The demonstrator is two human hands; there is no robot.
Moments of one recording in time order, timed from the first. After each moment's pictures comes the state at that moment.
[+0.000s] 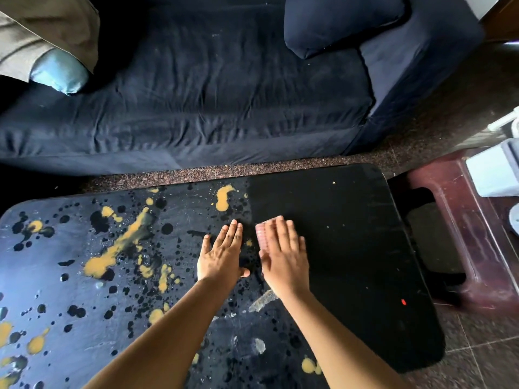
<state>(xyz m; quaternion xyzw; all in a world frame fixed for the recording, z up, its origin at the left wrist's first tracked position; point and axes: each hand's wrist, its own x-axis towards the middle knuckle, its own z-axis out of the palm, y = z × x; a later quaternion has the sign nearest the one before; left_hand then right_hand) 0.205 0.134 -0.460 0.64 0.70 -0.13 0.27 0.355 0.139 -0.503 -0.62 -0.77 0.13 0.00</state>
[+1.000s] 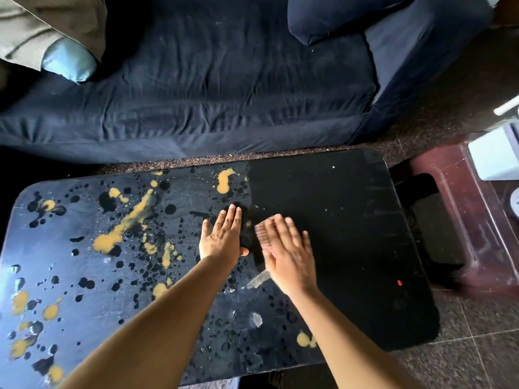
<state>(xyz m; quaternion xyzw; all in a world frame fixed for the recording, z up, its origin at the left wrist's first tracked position) 0.213 0.128 -0.462 0.62 0.72 -0.15 0.27 0.382 0.107 -0.505 -0.58 -0.80 0.11 -0.01</state>
